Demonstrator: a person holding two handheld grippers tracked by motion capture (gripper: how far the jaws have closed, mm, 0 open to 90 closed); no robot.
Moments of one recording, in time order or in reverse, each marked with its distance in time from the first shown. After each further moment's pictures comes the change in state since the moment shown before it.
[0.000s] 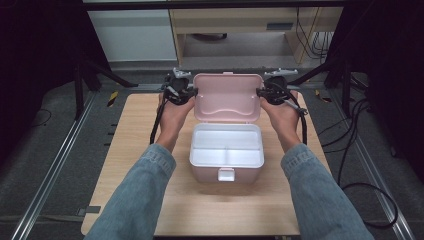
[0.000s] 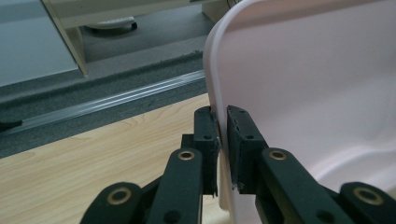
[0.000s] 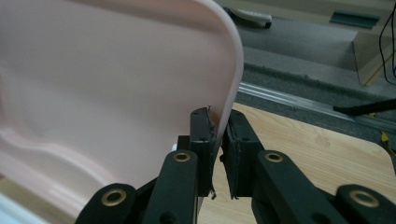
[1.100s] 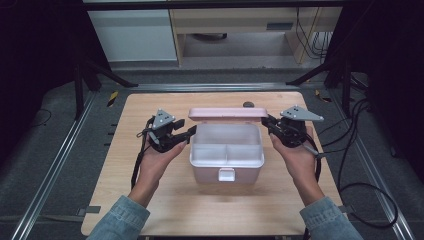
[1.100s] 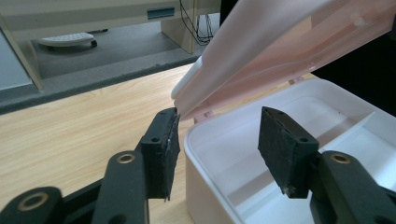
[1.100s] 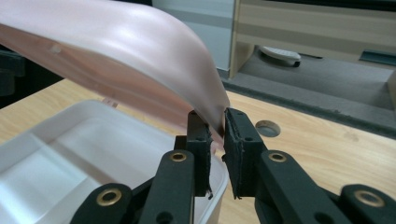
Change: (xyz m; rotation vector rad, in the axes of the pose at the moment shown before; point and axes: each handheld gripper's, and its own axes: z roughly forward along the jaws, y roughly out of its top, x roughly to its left) left arm -0.018 -0.095 -0.079 -0.102 -0.164 0.021; right arm 0.026 -0.079 -0.090 -0.180 0.139 -0.037
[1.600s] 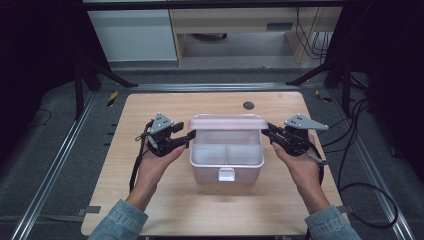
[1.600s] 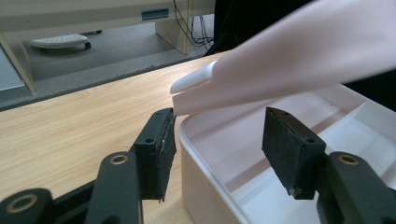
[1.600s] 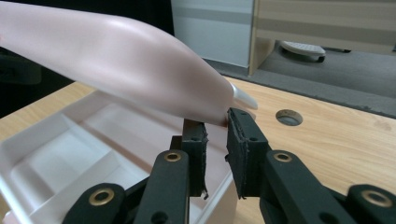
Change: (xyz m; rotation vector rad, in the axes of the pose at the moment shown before) left arm 0.000 -0.009 -0.004 -0.009 -0.026 0.000; right arm -0.003 -0.021 -0.009 -0.001 0.089 0.033
